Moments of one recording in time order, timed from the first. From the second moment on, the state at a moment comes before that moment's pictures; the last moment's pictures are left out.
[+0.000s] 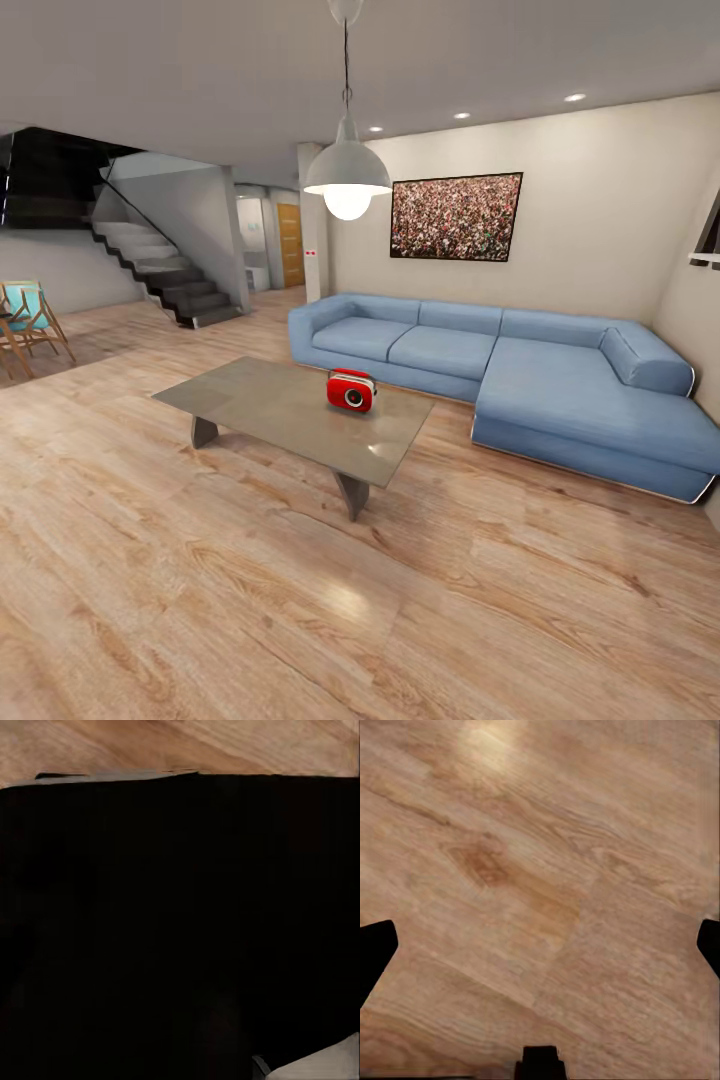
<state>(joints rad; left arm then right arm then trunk) 0.03 -0.11 -0.01 -0.02 0.01 -0.19 0.00 -0.06 -0.03 0.00 -0.48 0.00 -0.08 0.00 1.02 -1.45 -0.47</state>
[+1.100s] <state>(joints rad) -0.02 -0.07 0.03 -0.68 0.00 0.06 0.34 -0.33 -0.06 0.00 -0.72 0.11 0.18 0.01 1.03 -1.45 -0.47</state>
